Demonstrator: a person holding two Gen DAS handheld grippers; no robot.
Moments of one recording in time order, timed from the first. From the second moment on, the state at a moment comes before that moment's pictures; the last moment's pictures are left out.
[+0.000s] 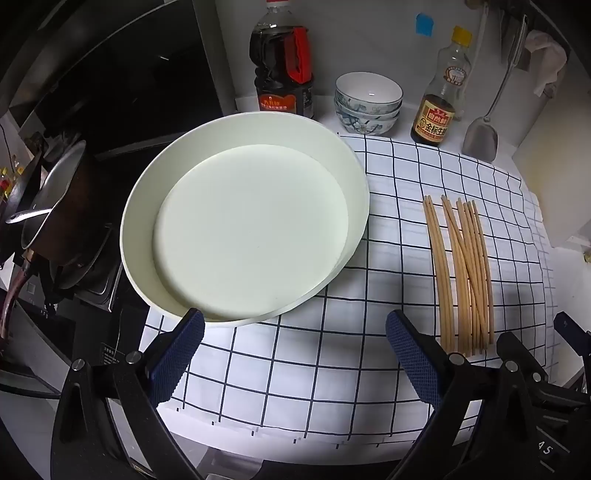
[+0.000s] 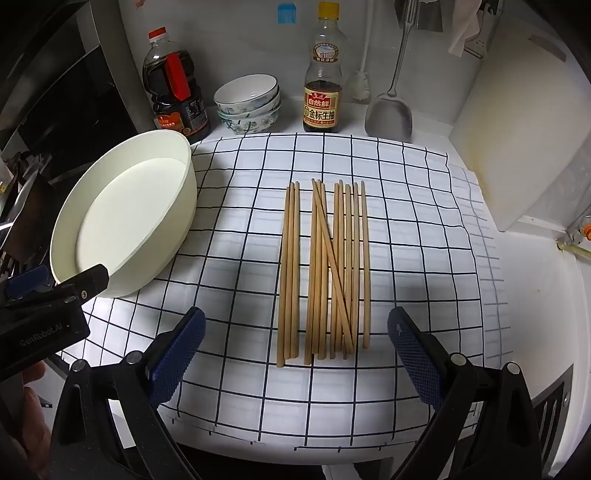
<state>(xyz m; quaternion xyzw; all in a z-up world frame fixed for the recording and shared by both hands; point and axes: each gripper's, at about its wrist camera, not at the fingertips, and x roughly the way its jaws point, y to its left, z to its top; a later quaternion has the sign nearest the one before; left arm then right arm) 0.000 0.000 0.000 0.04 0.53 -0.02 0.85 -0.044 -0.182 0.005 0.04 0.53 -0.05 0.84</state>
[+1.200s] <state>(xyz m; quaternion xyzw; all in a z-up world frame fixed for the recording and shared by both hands) 0.002 -0.001 -0.004 0.04 0.53 -0.02 0.84 -0.042 -0.182 0.004 0.04 0.54 -0.05 0.84</state>
